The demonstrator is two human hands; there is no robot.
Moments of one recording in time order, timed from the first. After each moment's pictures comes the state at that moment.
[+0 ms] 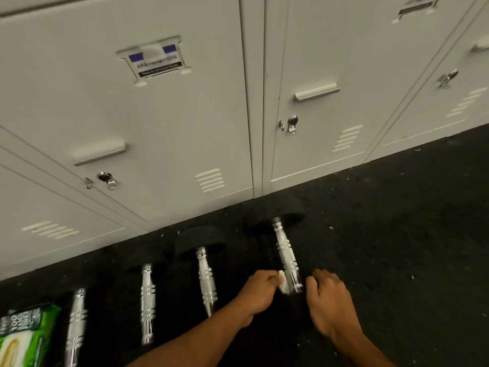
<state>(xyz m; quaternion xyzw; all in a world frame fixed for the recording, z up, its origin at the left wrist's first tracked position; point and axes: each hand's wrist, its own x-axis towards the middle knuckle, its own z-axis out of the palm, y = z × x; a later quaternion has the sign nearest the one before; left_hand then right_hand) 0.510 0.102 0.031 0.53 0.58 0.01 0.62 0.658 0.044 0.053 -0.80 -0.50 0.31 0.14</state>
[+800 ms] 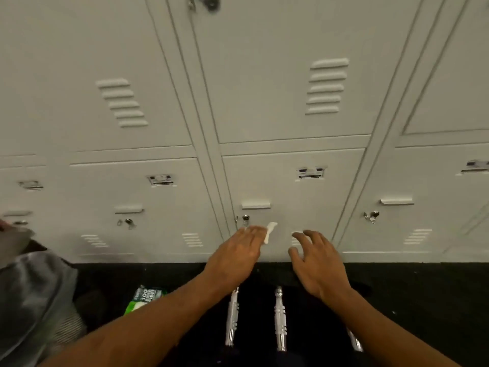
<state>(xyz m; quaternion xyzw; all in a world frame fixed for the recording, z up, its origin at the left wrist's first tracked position) 0.301 0.132 0.281 0.85 0.52 0.13 -0.05 0.497 0.140 0.275 -0.63 -0.74 0.18 0.14</state>
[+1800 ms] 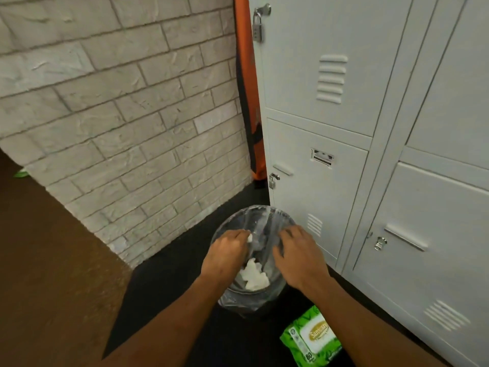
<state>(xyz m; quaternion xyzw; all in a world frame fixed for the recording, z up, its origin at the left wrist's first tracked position) -0.141 -0.075 0.275 0.45 0.88 0.10 -0.09 -0.029 0.068 0.277 -0.22 -0.96 0.19 0.06</state>
